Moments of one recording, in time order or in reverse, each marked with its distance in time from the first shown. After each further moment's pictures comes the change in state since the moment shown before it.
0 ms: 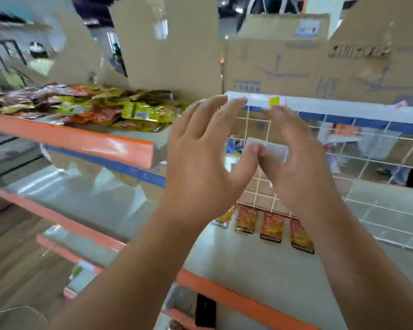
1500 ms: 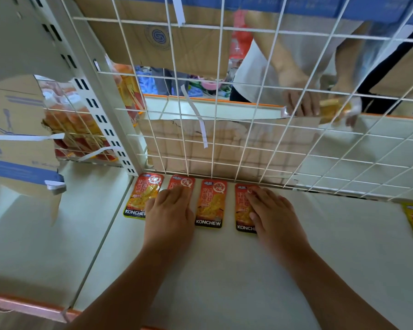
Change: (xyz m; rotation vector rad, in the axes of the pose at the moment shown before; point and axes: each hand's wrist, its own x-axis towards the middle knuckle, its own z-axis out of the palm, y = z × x) left_hand -0.209 -0.104 0.278 0.259 -0.793 -0.305; right_hand -0.177 0.315 0.045 -0.657 -0.646 0.387
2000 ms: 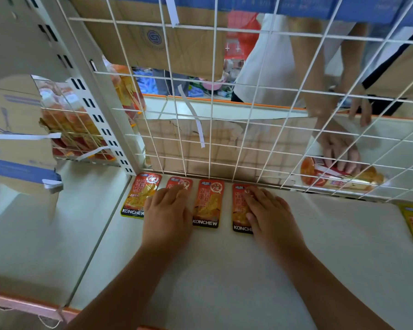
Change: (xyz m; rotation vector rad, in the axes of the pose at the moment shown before) left_hand -0.001 0.004 -0.002 -0.087 0.130 0.056; right_hand 0.001 0.001 0.000 -0.001 -0.012 0.002
